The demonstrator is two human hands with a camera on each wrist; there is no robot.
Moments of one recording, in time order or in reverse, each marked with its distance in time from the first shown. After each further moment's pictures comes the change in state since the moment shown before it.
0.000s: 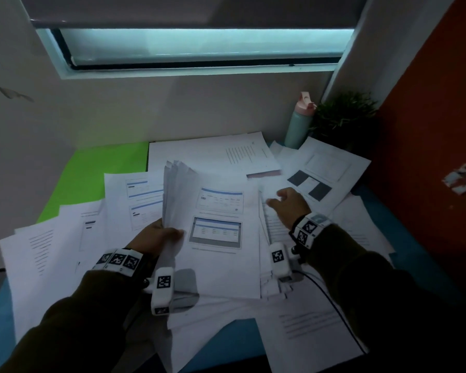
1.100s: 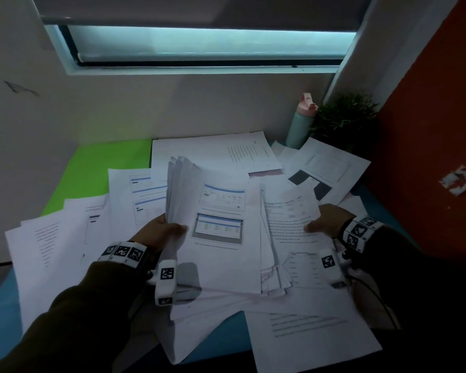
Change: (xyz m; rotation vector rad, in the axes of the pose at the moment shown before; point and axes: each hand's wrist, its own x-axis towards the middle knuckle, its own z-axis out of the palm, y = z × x) left_hand 0.000 -0.003 -0.001 -0.076 -0.038 0.007; right_hand 0.002 0.061 -0.072 -0.403 -0.287 0.019
